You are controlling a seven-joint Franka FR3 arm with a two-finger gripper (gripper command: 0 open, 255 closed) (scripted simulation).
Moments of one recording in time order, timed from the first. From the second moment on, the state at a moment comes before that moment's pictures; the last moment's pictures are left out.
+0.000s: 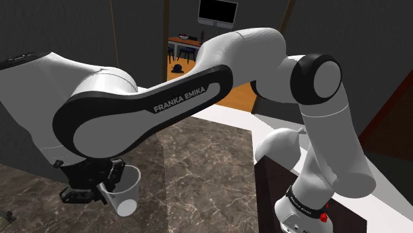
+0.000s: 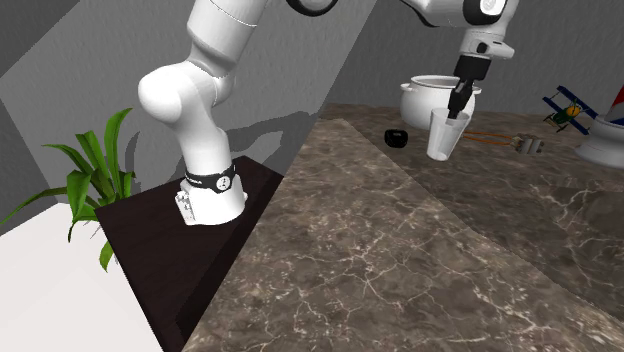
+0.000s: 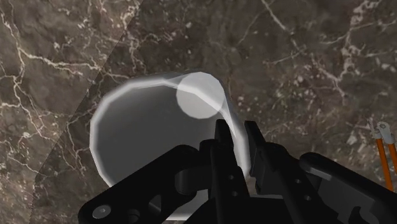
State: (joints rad) arm 0.52 0.64 0.61 -1.37 -0.37 1.72 1.09
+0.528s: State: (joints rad) arm 0.52 0.64 0.61 -1.37 -0.37 1.73 1.09
